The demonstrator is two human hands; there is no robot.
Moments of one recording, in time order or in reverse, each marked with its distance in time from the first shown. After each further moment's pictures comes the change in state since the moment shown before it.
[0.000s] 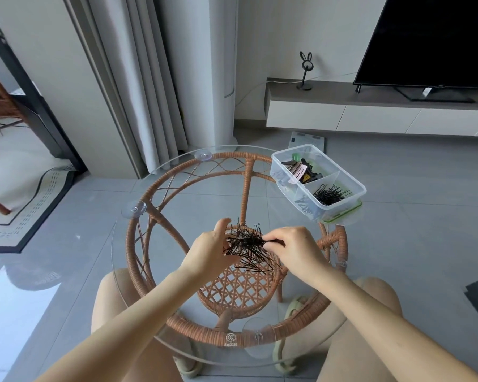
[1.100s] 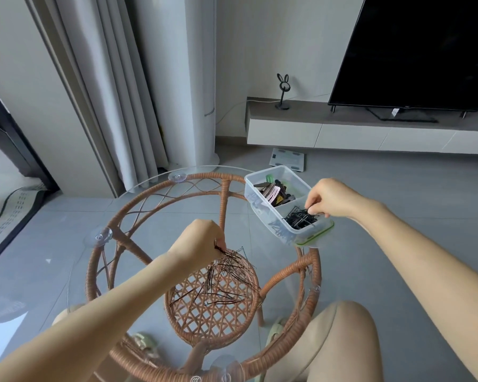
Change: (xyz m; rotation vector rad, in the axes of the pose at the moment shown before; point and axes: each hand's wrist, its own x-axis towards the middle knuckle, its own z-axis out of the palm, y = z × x) left_hand 0.048 0.056 -0.041 0.090 -0.085 0.062; right_hand 0.089 0.067 -0.152 -0.376 -0.189 0.198
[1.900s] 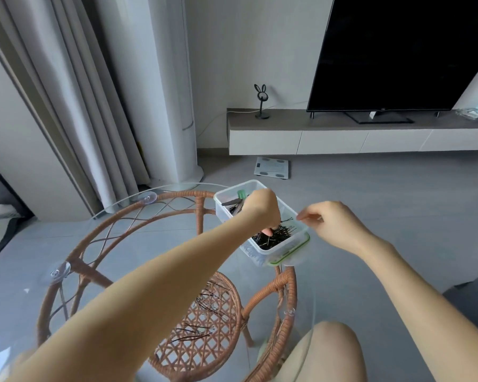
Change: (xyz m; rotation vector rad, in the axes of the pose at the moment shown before) left_hand 0.130 0.150 0.010 -0.029 -0.128 -0.036; right_hand -0.031 0.052 0.004 0.179 0.259 0.034
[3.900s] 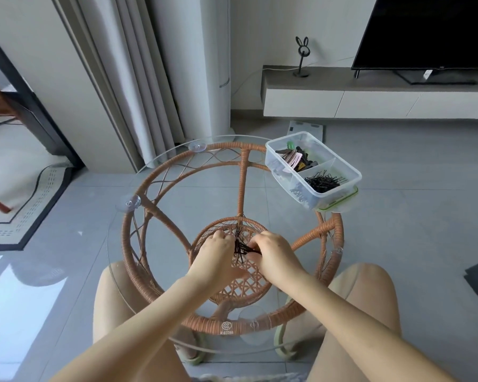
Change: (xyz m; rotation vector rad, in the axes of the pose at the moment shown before) left_hand -0.179 -0.183 0.074 0.169 0.065 -0.055; right_hand -0.103 -0.135 0.179 0.034 -0.181 -0.158
